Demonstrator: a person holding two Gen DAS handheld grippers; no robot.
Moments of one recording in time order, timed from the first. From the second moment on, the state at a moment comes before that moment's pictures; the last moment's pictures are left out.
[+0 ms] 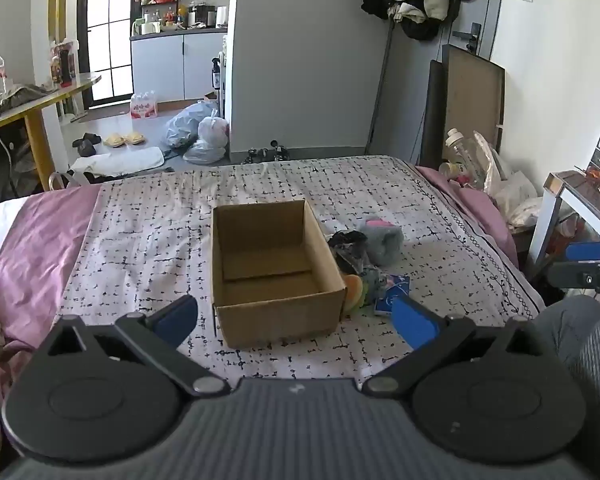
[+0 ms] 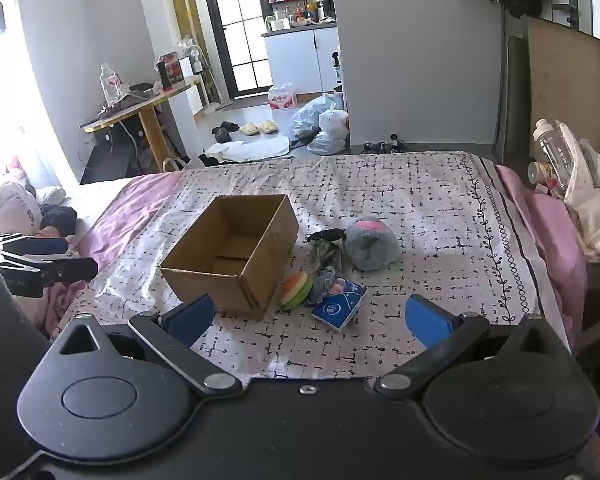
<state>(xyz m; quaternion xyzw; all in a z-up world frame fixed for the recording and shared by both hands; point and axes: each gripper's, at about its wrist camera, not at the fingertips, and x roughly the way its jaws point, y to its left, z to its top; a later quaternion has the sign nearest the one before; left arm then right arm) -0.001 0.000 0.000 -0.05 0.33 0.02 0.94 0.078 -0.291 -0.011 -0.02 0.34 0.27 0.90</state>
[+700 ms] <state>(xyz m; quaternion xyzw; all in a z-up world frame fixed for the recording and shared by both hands) -0.003 0.000 0.001 -0.05 0.33 0.03 0.94 0.078 -0.289 -0.011 -0.02 0.34 0.28 0.90</state>
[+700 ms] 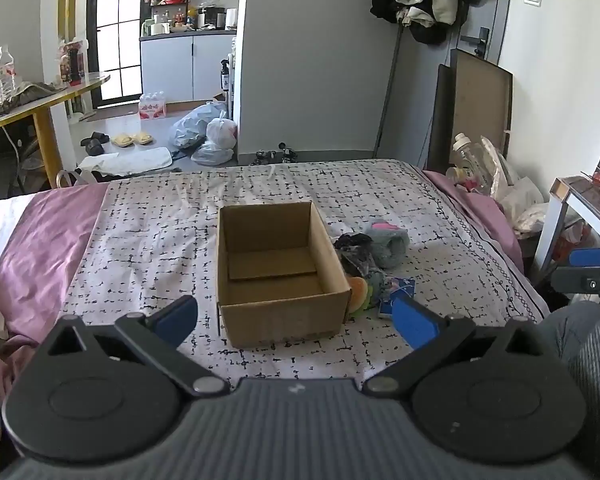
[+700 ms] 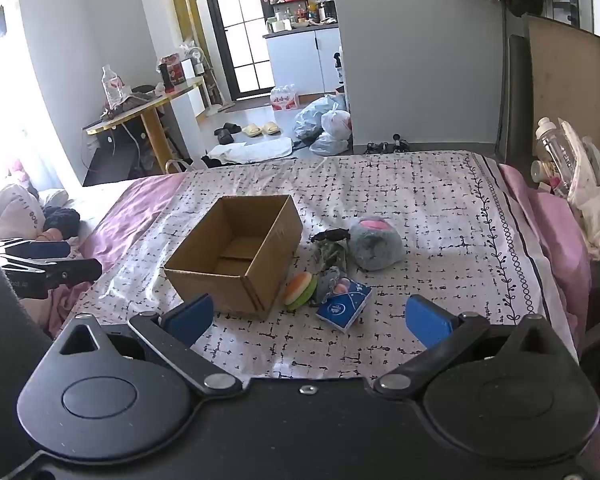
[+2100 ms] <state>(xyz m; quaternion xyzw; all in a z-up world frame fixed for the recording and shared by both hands) -0.005 0.000 0.000 -0.05 0.33 0.03 0.94 0.073 -0.287 -0.005 -0.02 0.35 0.28 0.89</state>
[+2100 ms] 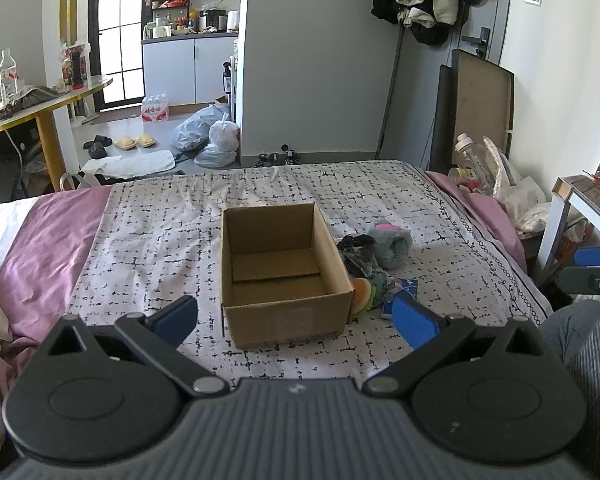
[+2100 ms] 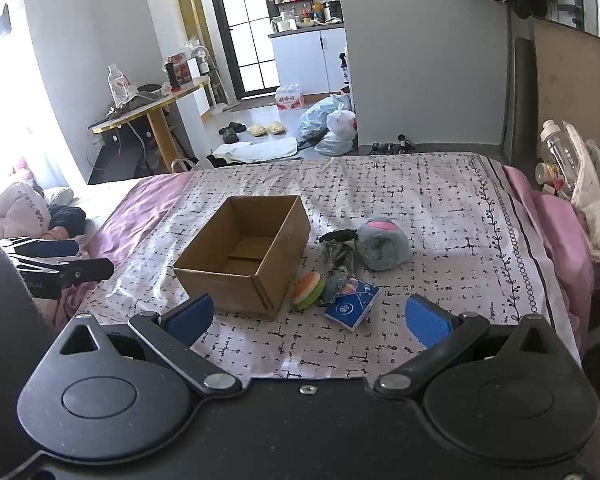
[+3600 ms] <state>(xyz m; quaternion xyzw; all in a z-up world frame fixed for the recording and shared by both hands) 0.109 -0.039 -0.017 0.09 0.38 -0.12 0.91 0.134 -0.281 -0.053 0.00 0.39 0.26 0.89</state>
